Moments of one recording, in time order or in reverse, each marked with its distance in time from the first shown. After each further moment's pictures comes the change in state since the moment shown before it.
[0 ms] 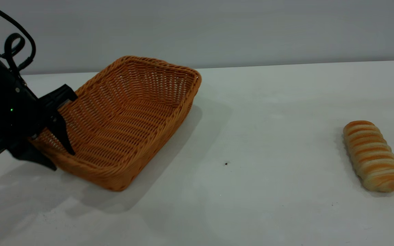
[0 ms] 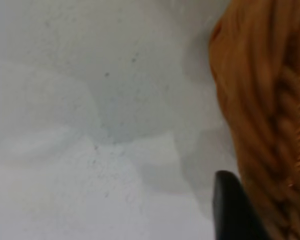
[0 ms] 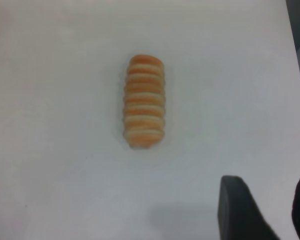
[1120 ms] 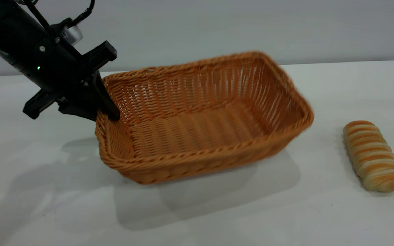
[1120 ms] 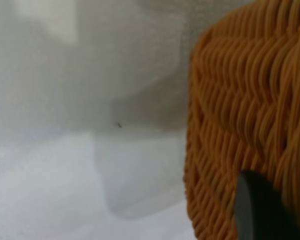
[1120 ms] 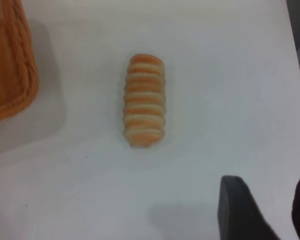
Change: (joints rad) left arm -0.050 0.006 -0.188 -0.306 0.255 0.689; right arm 0.000 0.000 0.000 0.001 0.003 0.000
